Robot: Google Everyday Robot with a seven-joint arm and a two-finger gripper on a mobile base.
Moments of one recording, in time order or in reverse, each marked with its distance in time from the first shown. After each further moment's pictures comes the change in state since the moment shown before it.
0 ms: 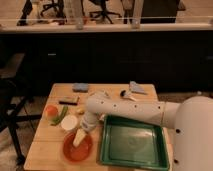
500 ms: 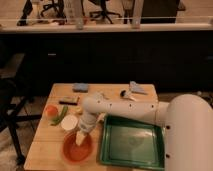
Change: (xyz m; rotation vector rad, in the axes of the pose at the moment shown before) arm 0.002 0.005 0.020 -0.062 0.058 -0.042
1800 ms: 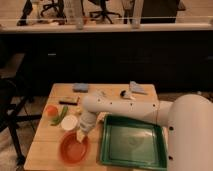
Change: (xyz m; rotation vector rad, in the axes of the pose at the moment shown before) arm -0.004 0.013 -0.026 0.016 -0.016 0.001
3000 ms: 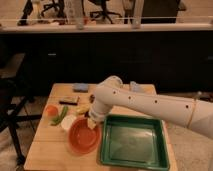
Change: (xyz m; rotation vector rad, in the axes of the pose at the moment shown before) arm 0.038 -0.019 -0.112 0.198 -0.109 0.093
